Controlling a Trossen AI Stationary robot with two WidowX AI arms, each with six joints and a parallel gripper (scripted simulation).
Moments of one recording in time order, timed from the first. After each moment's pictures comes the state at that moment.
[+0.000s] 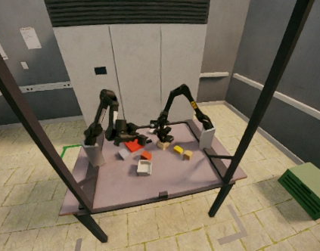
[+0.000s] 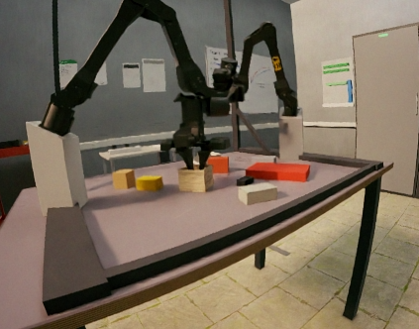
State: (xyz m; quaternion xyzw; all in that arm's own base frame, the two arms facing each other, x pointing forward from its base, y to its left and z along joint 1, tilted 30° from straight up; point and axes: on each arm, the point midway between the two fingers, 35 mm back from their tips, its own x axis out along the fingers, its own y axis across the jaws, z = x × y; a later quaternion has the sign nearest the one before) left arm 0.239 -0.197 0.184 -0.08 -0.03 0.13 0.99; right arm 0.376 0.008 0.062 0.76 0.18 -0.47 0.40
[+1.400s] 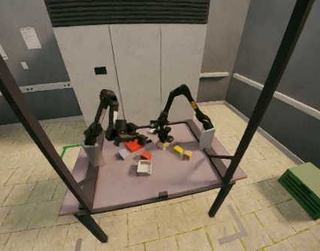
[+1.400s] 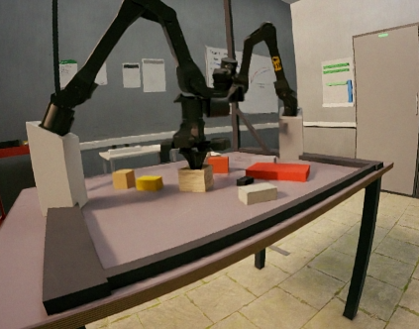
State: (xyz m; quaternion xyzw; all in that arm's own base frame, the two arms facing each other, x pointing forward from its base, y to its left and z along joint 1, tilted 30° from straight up) left arm 0.239 -0.197 0.184 -0.08 -0.03 0.13 0.99; right arm 0.377 0.008 0.061 0.76 0.18 -0.47 0.40
